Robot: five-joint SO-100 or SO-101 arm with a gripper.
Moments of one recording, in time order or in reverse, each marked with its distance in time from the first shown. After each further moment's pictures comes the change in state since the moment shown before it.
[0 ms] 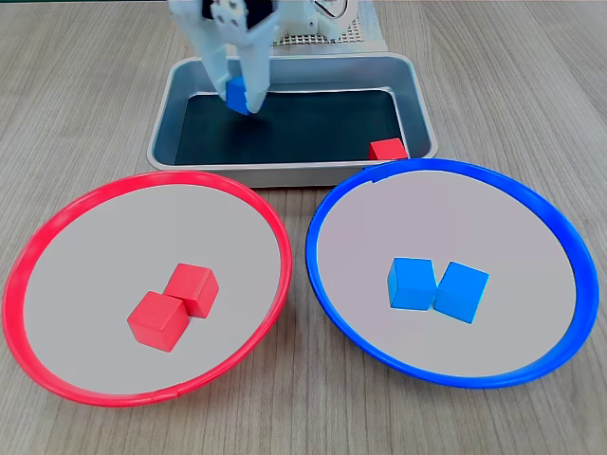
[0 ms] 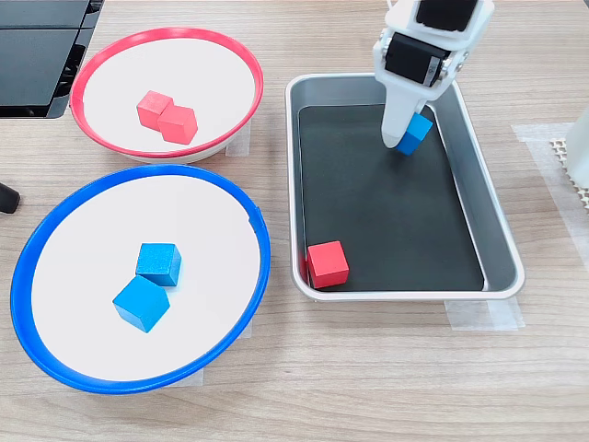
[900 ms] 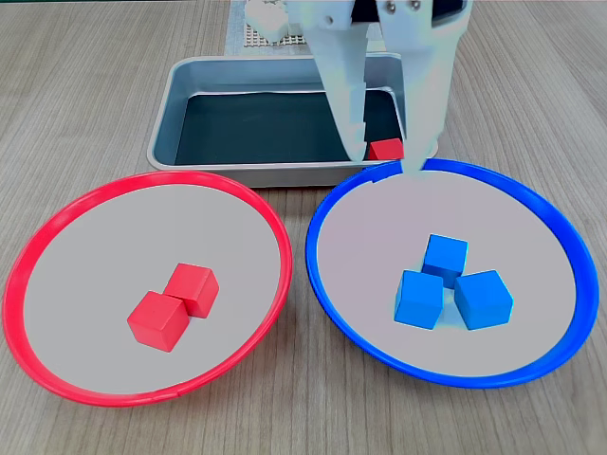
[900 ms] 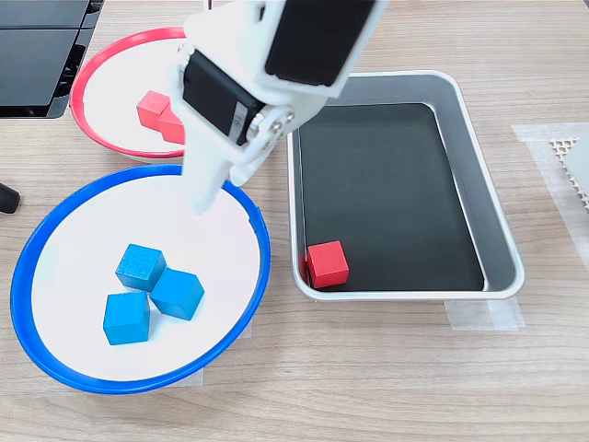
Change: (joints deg) arm -24.3 -23.8 -41.7 0.8 26.3
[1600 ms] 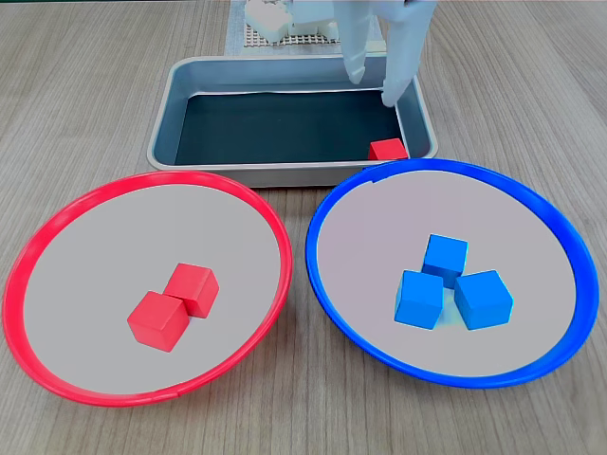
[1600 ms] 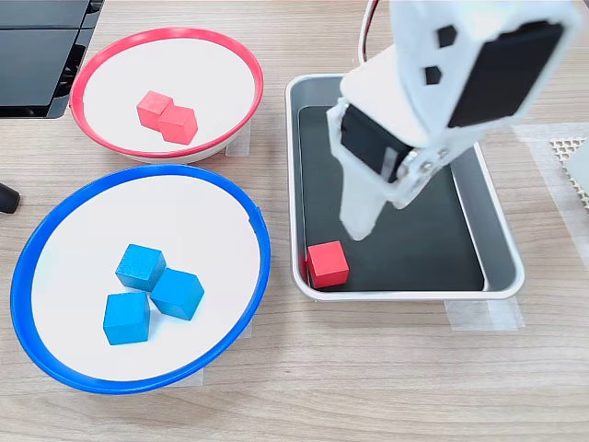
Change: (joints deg) arm -6.5 12.7 20.1 10.9 23.6
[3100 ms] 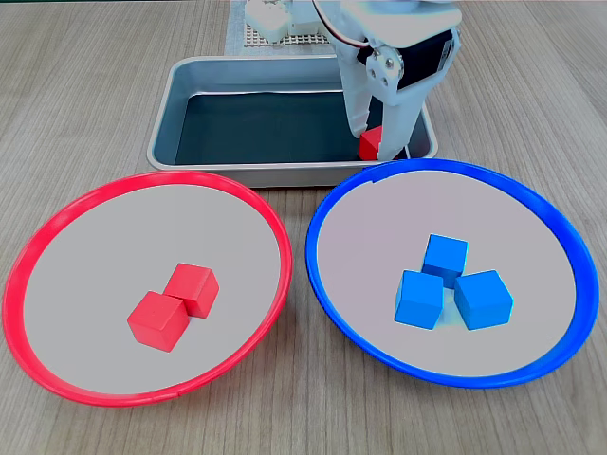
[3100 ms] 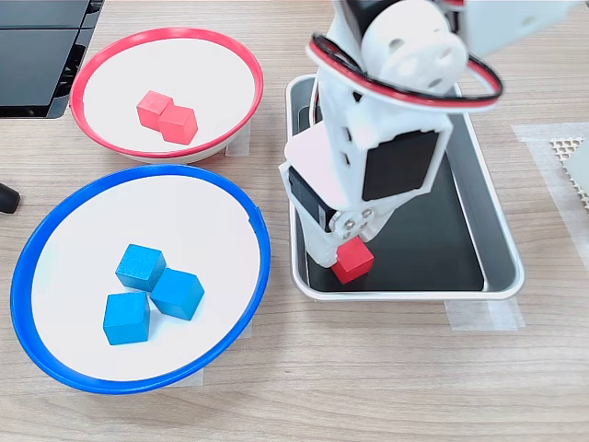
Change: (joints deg) arm 0.6 -15.4 -5.1 -6.0 2.3
